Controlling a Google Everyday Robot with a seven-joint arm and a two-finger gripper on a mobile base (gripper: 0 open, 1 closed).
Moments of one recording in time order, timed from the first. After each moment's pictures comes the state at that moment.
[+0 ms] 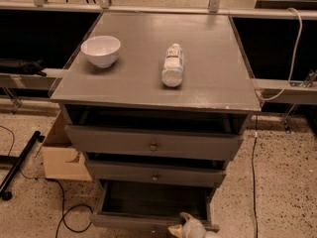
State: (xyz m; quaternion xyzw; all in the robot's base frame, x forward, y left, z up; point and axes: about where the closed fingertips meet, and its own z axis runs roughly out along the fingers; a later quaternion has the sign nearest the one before) arm 0.458 -0.117 0.176 -0.28 0.88 0.04 0.38
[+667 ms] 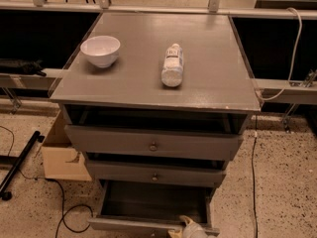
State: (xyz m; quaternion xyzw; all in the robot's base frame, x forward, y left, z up) arm 0.441 -0.115 0.172 -0.29 0.88 0.05 0.38
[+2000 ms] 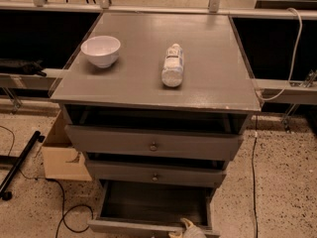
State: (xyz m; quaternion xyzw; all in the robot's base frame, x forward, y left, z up) arm 0.425 -0.113 0.173 -0.29 0.88 0.06 0.37
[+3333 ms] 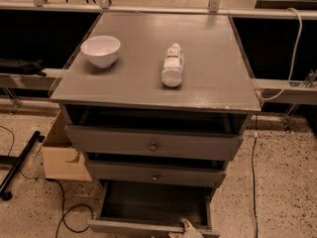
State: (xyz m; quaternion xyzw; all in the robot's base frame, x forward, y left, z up) arm 0.416 -0.103 0.172 -0.30 0.88 0.07 0.37
